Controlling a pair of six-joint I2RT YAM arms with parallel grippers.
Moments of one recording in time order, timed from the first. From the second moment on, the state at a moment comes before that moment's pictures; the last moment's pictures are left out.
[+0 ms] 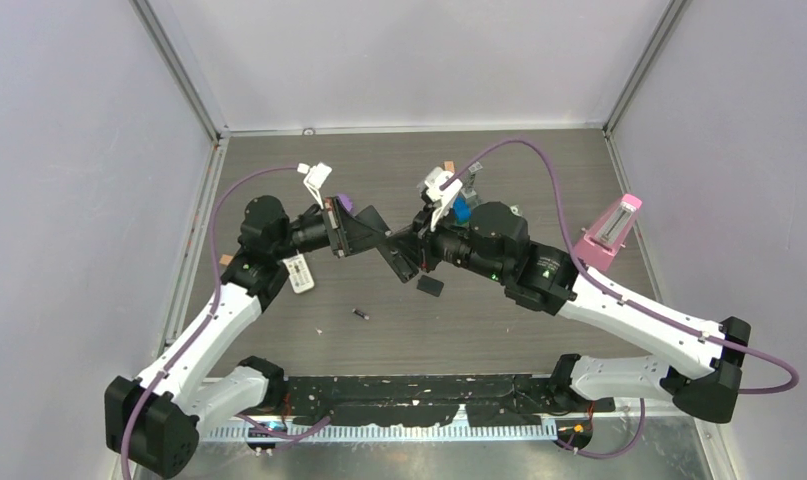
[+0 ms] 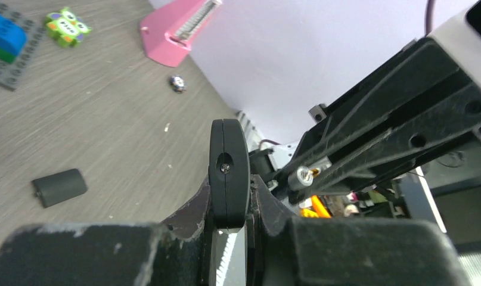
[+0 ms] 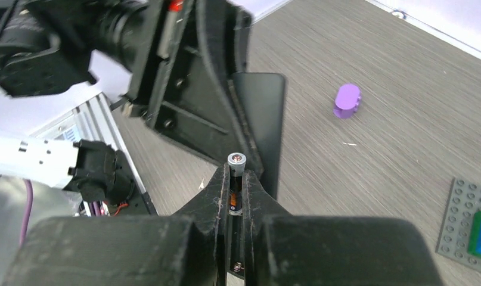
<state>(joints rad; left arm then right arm) -0.39 0.98 0.76 0.19 0.82 -0.85 1.01 1.14 1.15 -0.16 0.01 0.21</state>
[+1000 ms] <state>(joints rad) -0.29 1.15 0.70 0.84 1.04 -1.34 1.08 1.16 1.23 -0.33 0.05 0.05</state>
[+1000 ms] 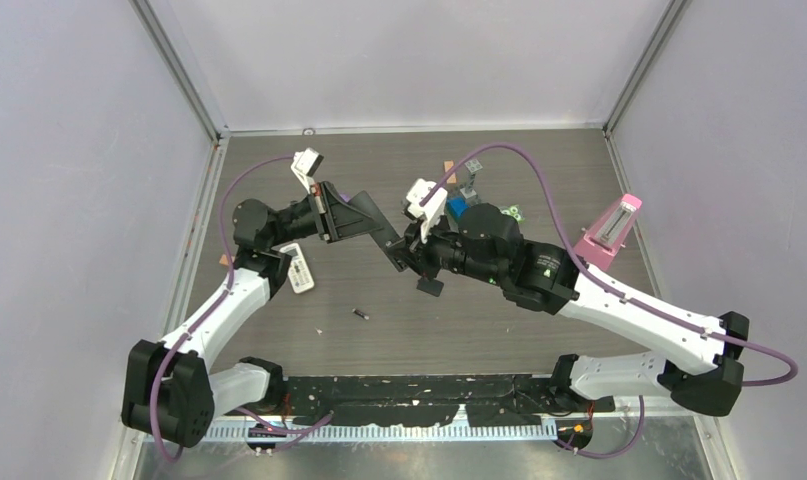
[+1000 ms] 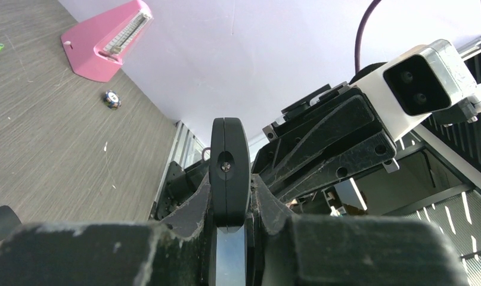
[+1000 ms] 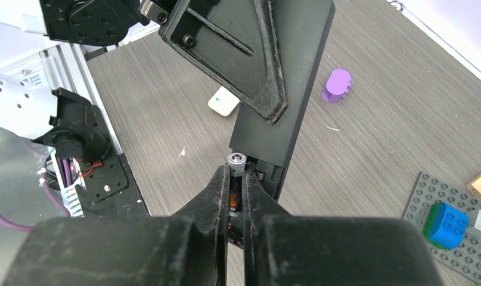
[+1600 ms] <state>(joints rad) -0.27 1.12 0.65 0.85 1.04 -1.30 1.08 1.26 1.34 -0.47 0.02 0.09</state>
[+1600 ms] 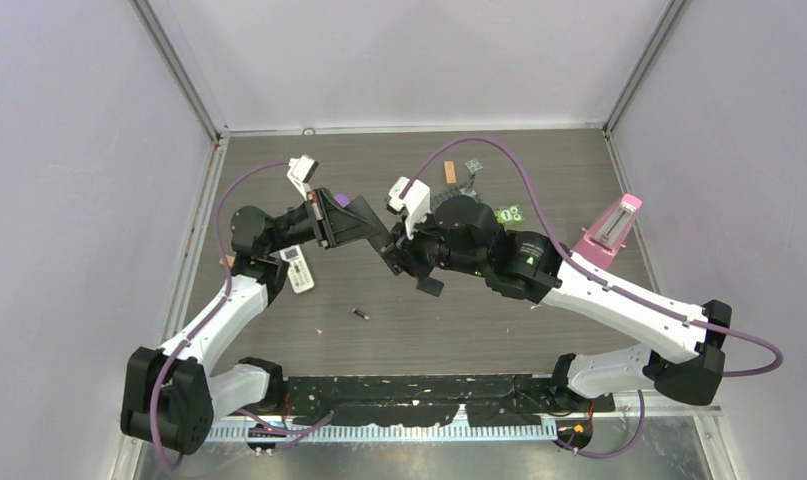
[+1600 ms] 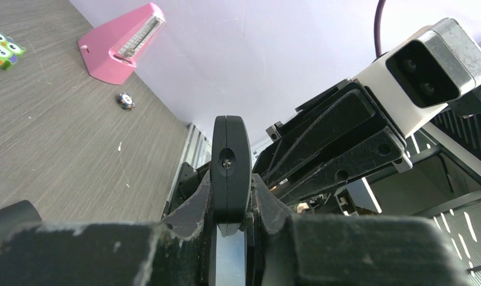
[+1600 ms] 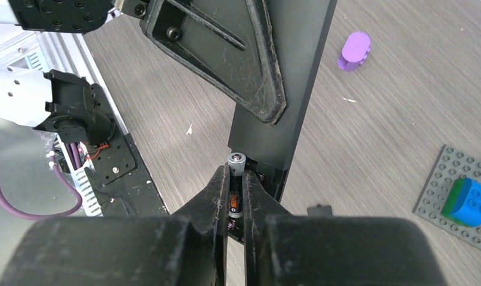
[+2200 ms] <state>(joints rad) -0.27 1.05 0.60 0.79 0.97 -1.22 1.09 1.30 1.37 -0.53 0.04 0.18</state>
